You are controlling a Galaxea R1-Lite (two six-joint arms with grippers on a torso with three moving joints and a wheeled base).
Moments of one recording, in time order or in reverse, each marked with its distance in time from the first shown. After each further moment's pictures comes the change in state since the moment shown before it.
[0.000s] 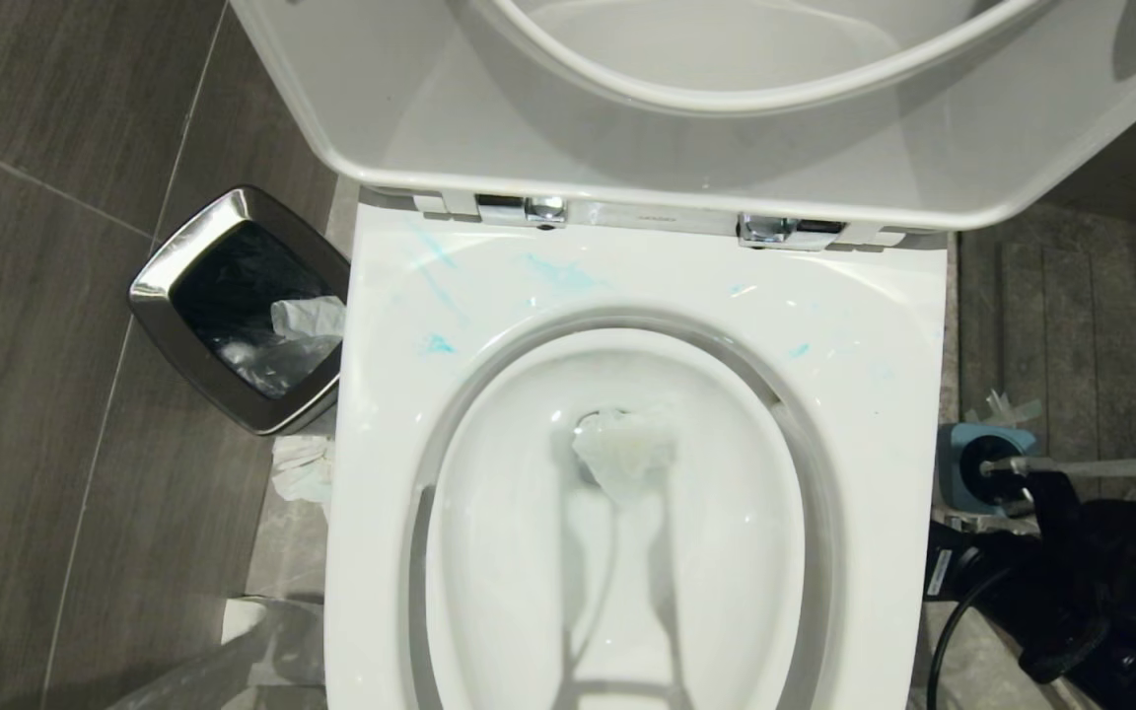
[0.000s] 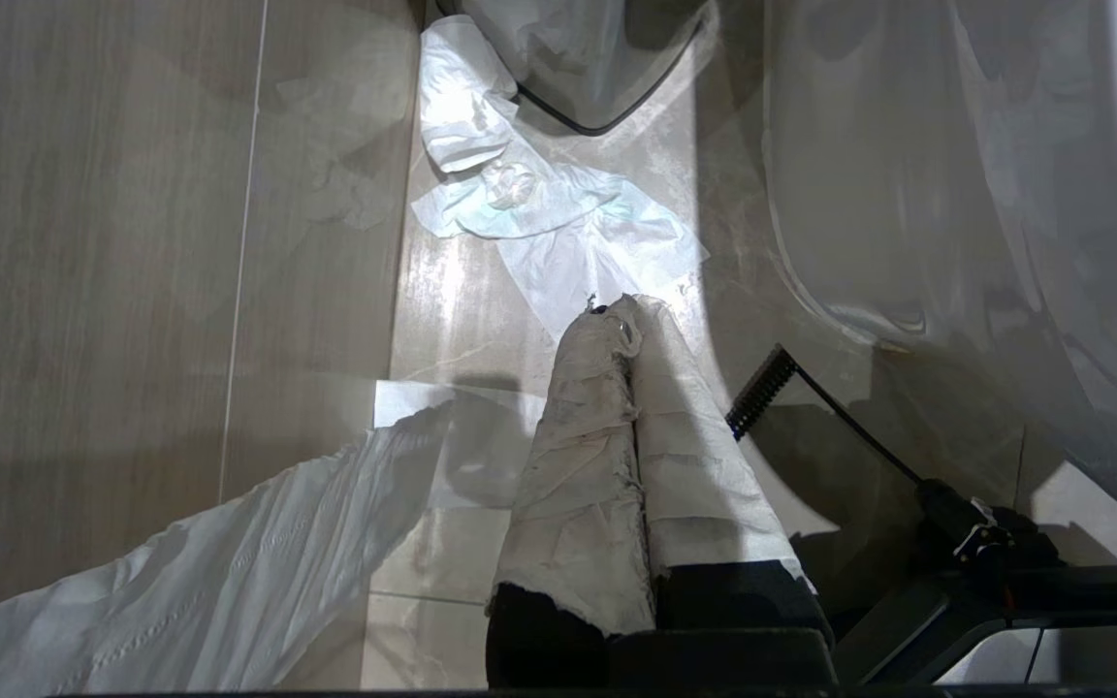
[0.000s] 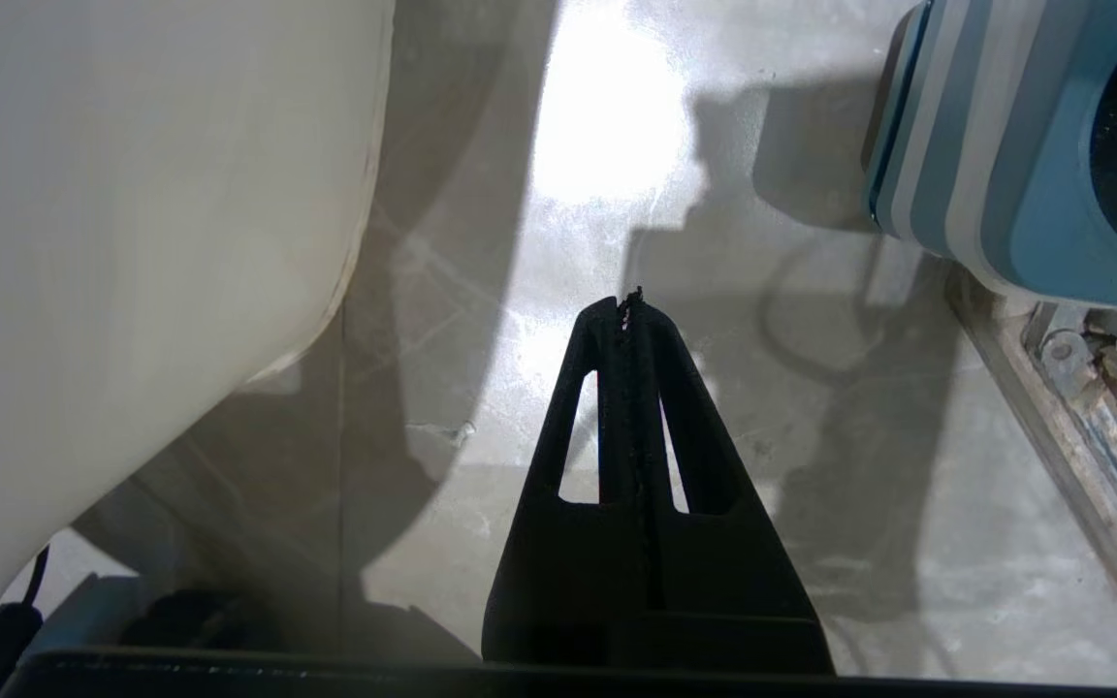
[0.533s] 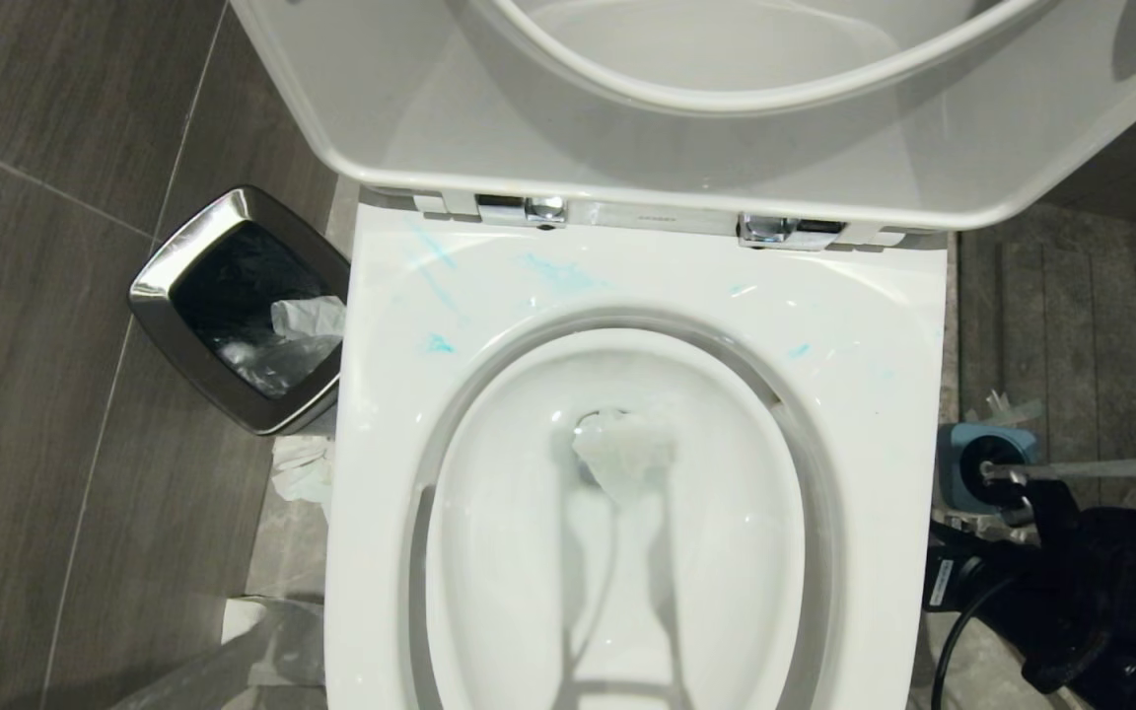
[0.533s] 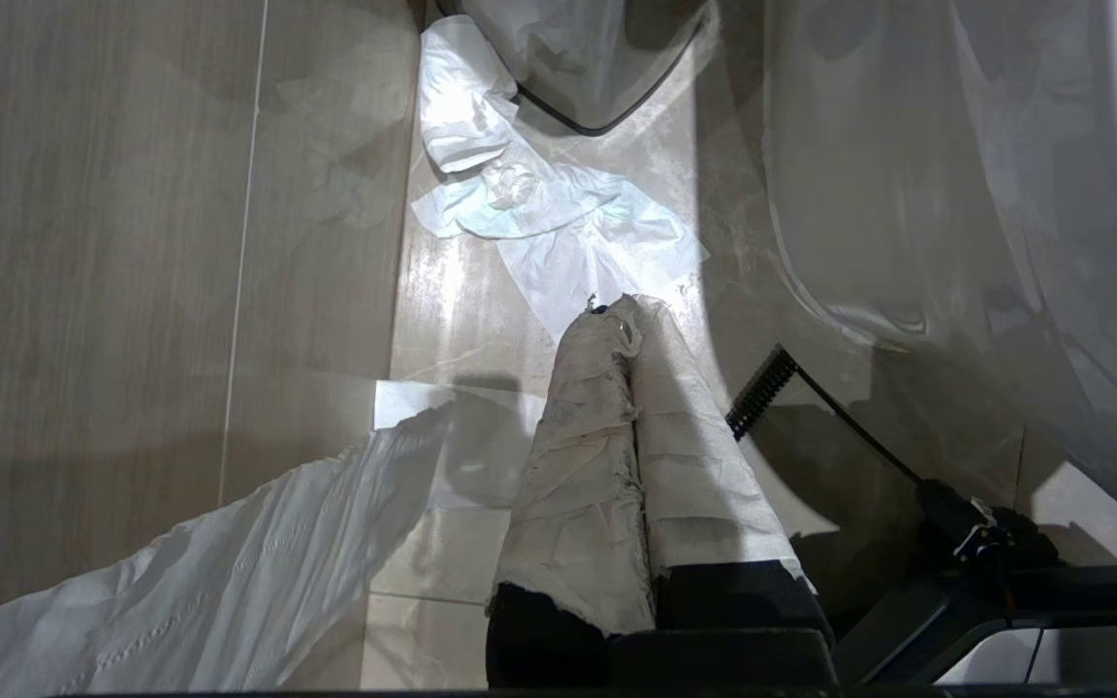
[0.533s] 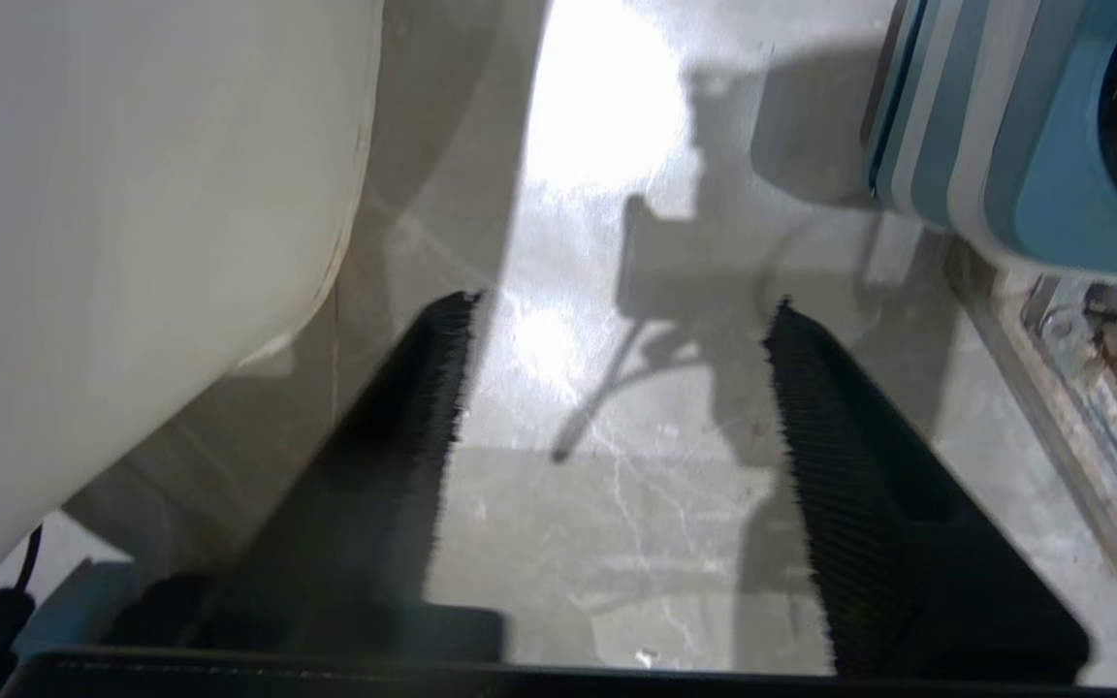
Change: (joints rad) left arm 0.000 0.000 0.000 0.000 0.000 0.000; right arm 0.000 0.009 0.016 -0.001 -0.003 0.000
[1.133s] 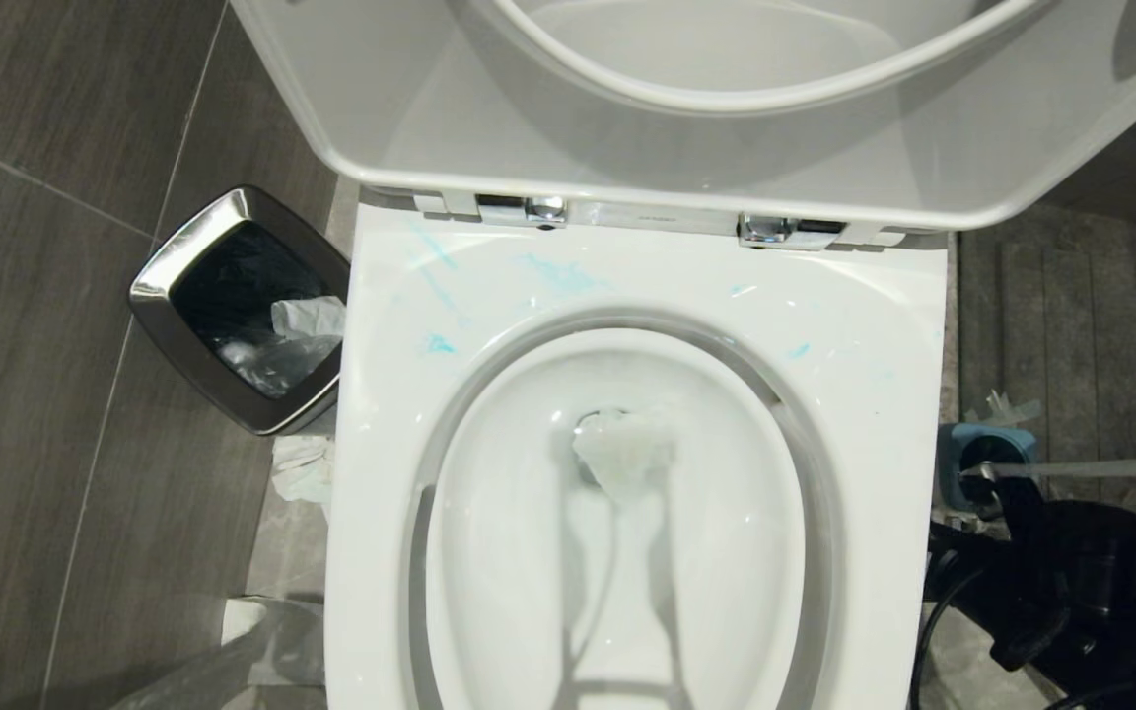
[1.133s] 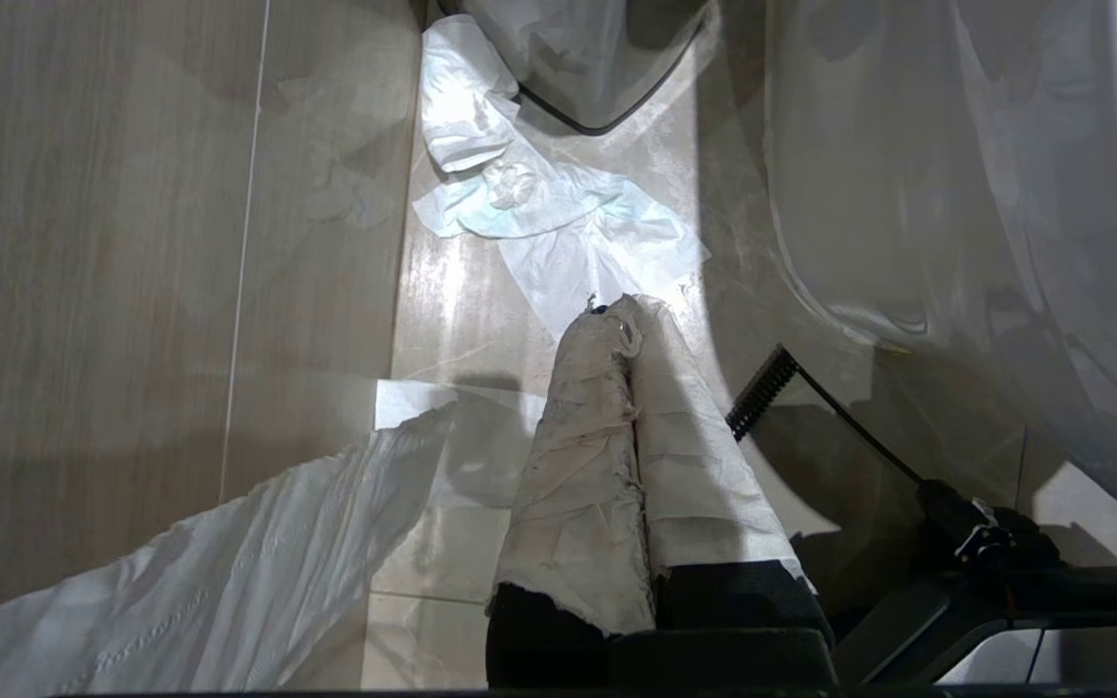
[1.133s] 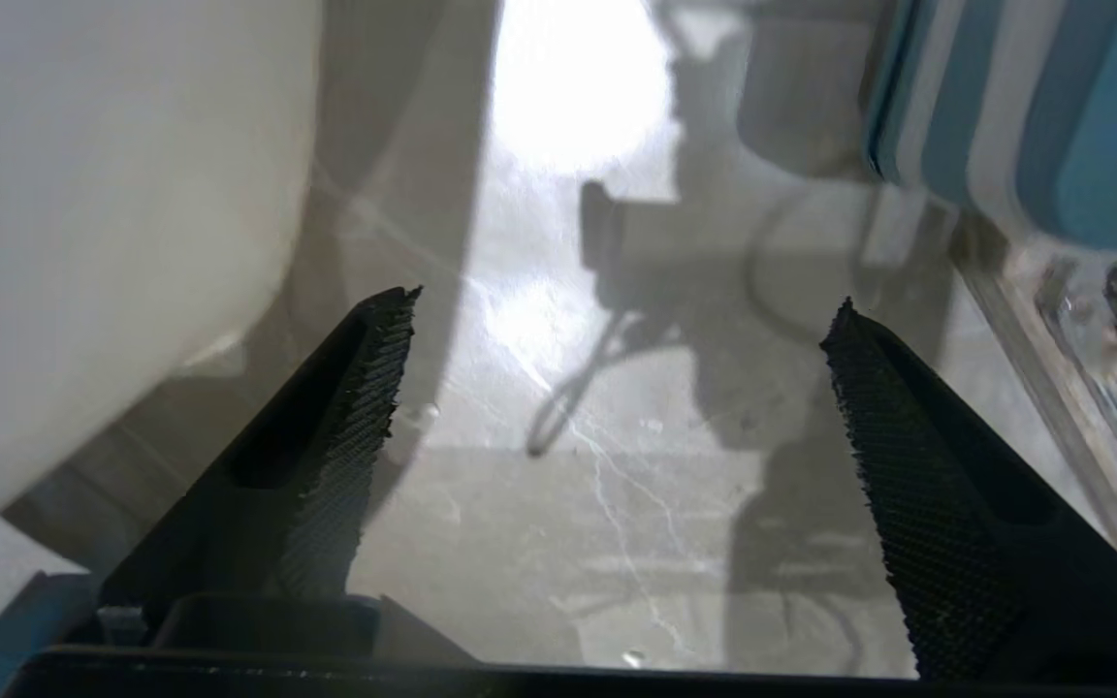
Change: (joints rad) left arm 0.000 0.000 0.000 0.001 0.002 0.000; right arm -0.024 0.106 -0.068 0.000 -0.001 -0.002
